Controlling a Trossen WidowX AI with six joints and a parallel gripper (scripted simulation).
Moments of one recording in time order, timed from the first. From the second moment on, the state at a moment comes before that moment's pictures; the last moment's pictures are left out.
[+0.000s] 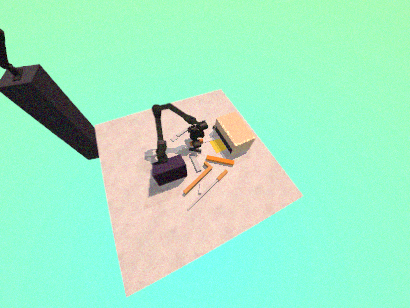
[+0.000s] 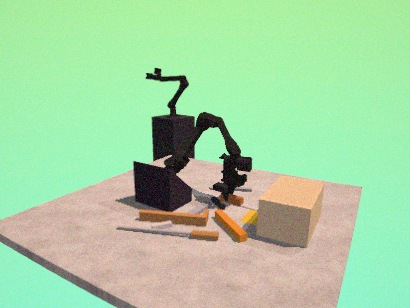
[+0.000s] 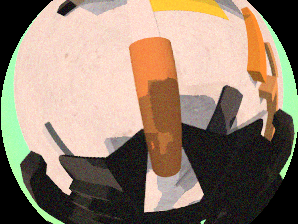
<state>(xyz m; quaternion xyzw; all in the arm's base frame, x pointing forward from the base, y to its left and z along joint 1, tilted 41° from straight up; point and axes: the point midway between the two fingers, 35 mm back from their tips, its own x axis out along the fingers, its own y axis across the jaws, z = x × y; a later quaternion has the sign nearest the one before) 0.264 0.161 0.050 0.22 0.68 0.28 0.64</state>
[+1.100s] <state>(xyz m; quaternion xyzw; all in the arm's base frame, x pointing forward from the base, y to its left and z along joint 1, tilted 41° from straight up) 0.301 0.164 0.049 0.22 0.68 0.28 0.64</state>
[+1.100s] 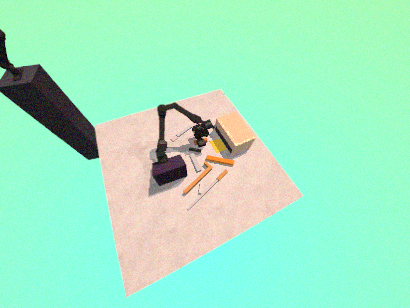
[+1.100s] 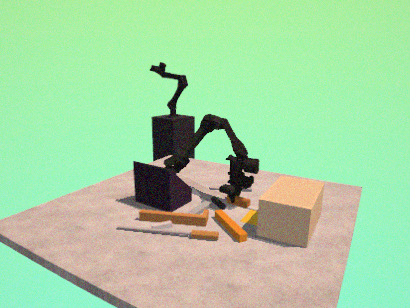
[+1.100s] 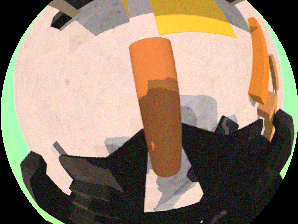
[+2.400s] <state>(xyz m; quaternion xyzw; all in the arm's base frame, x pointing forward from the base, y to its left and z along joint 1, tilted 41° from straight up) 0.341 0.168 0.049 0.22 0.68 0.28 0.64</state>
